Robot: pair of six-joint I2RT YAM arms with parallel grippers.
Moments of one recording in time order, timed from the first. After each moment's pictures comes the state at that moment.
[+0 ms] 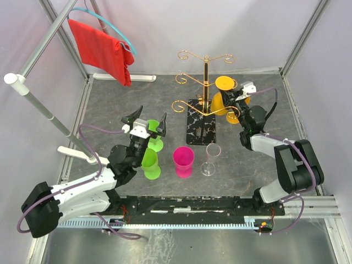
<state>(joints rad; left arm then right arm) -0.89 0.94 0.42 0.98 -0.50 0.33 0.23 1.53 0.65 1.17 -0.22 0.07</state>
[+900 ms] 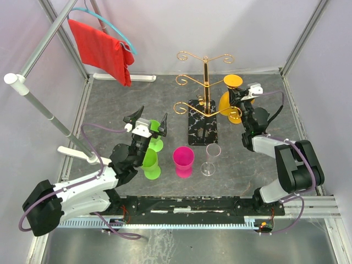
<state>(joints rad) -0.88 0.96 0.42 0.98 -0.50 0.33 0.21 1.52 0.62 1.22 -0.10 0.06</state>
